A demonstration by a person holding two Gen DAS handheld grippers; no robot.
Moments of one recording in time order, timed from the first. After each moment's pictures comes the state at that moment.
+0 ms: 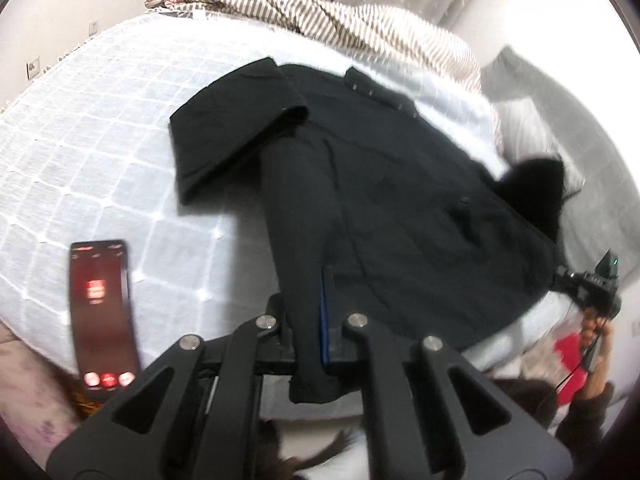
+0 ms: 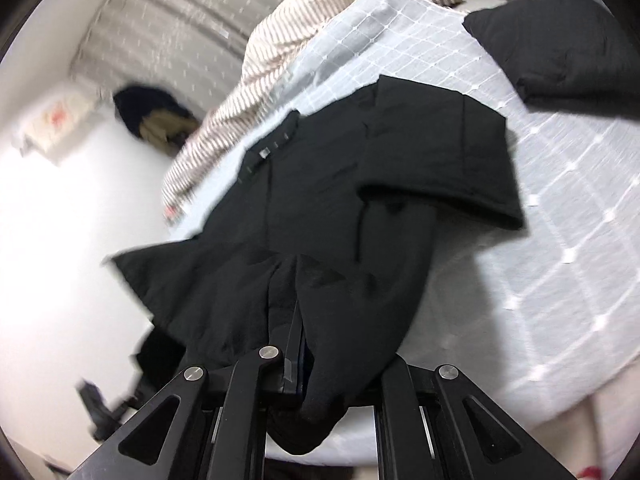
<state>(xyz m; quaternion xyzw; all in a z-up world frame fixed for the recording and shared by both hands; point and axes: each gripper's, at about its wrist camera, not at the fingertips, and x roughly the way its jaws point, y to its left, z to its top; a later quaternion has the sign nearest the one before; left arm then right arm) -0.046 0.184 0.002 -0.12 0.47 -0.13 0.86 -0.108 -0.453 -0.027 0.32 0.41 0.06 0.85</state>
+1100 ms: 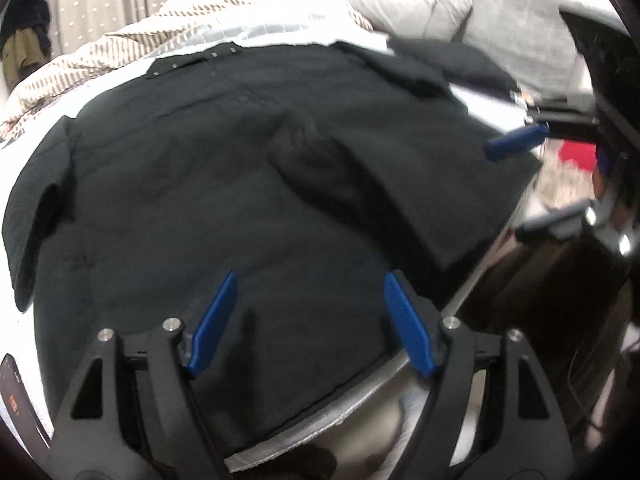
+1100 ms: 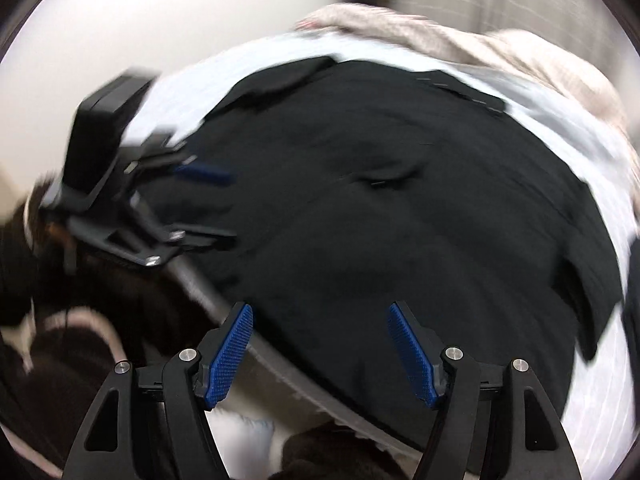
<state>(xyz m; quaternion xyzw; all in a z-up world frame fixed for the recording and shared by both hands) -0.070 -0.004 -0.066 0.14 0.41 -0.33 0.84 -0.149 -0.231 -0.072 -0.16 0.45 0.26 0.84</state>
